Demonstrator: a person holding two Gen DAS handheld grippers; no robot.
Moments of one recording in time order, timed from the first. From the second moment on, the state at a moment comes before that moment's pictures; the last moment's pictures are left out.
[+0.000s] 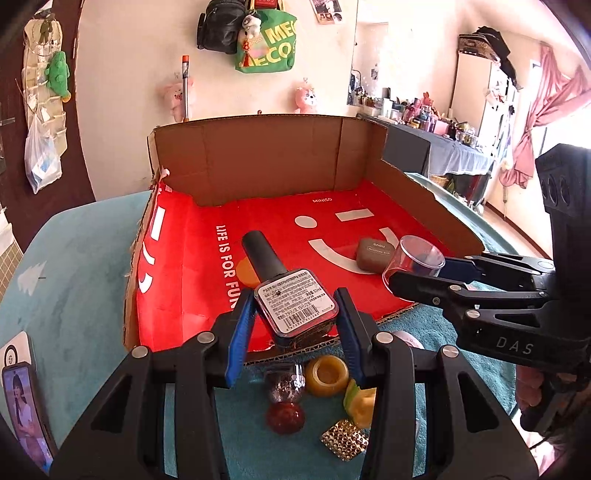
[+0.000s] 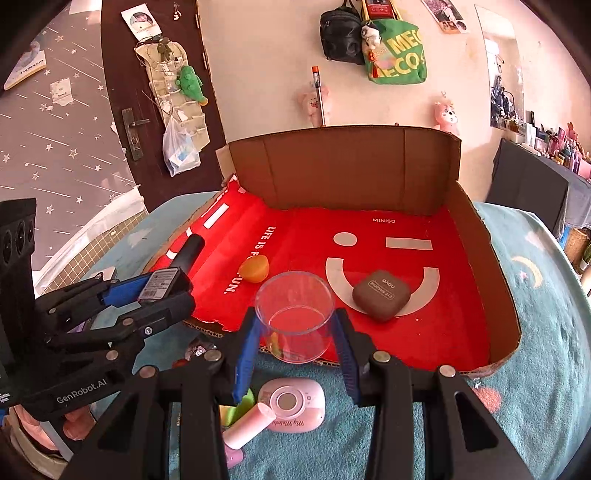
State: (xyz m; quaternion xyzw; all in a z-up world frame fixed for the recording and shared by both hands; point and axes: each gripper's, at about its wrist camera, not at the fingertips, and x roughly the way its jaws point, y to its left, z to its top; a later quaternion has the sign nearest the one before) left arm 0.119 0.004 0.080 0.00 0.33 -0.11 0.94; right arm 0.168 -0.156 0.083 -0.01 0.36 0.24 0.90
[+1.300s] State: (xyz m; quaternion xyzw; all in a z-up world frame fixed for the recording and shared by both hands) left arm 0.203 0.009 0.026 -0.01 0.42 -0.09 0.90; right arm 0.247 -0.165 0.030 -0.02 0.43 0.16 0.89
